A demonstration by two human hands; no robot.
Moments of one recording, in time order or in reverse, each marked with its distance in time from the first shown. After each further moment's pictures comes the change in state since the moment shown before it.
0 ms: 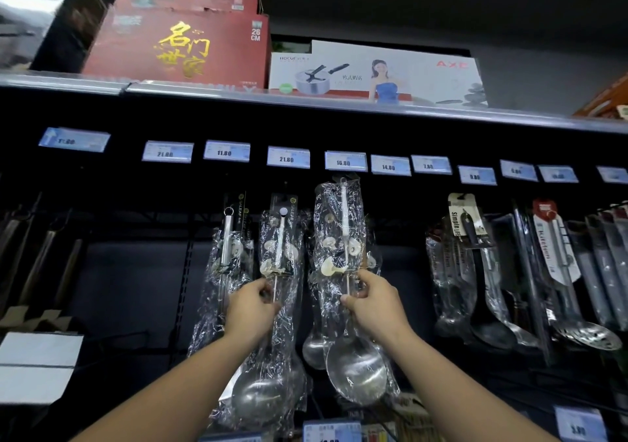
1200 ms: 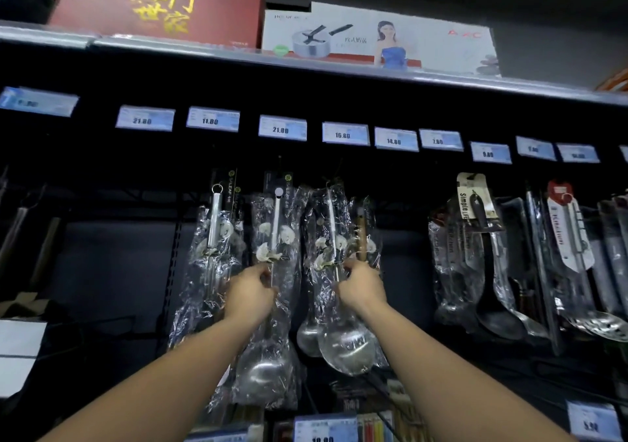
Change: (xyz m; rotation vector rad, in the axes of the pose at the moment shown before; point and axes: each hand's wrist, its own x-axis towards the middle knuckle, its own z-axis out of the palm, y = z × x) left_hand 0.030 -0.022 0.037 -0.184 0.011 -0.102; right_hand 0.065 0.037 0.045 -0.236 -0.019 0.104
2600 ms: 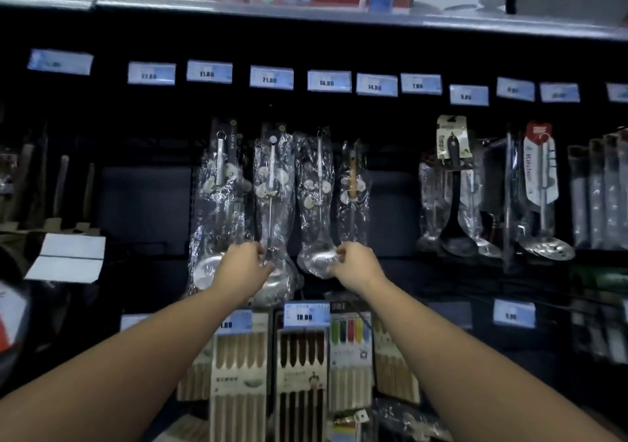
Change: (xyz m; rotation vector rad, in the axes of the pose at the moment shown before) left_hand -0.128 0.016 -0.039 0.660 -0.132 0.120; right_hand -0.116 0.026 -0.044 -0.169 -0.268 -0.011
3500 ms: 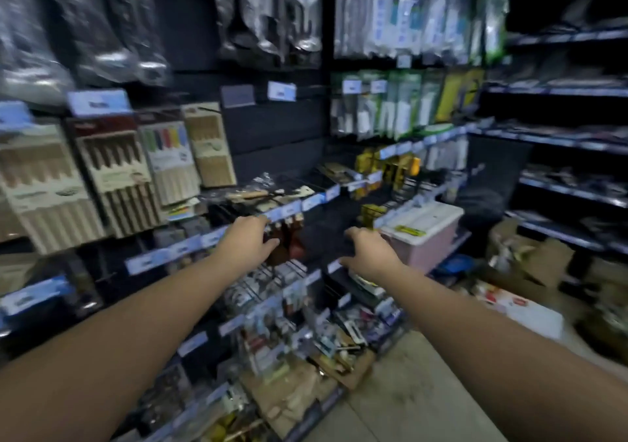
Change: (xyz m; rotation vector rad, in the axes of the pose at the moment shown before) left_hand -0.361 0.136 0.109 -0.076 -0.721 0.541; right_hand -0.472 0.208 -0.075 -0.383 -0.175 0.603
